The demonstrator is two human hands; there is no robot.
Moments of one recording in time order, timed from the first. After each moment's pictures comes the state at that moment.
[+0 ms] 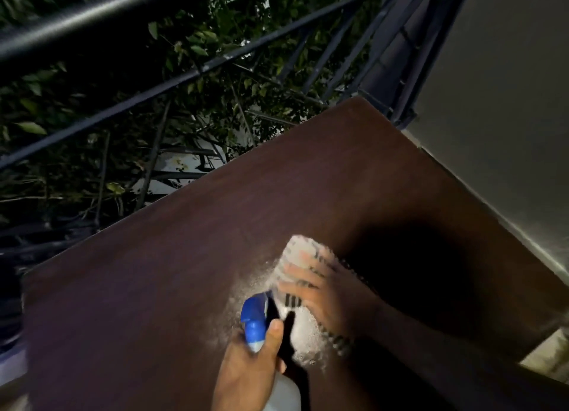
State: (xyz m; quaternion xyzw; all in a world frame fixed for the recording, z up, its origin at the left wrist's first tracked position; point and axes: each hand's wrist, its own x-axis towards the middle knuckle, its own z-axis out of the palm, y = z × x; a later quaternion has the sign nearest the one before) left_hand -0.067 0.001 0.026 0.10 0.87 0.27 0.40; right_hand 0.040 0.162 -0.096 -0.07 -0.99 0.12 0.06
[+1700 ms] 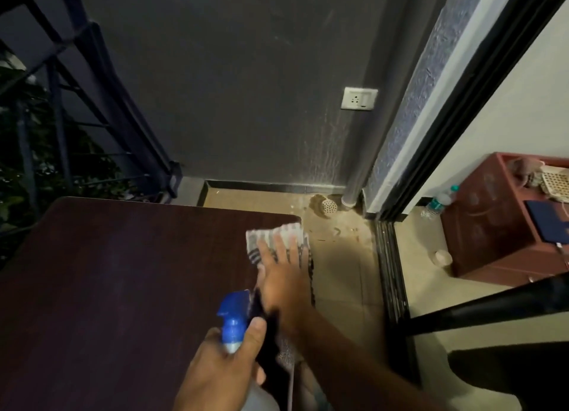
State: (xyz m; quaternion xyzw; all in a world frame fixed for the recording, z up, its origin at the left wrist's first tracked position) left_hand 0.108 0.110 0.020 0.52 0.73 0.11 0.43; right_hand 0.212 0.224 -0.132 -0.78 -0.60 0.12 0.14
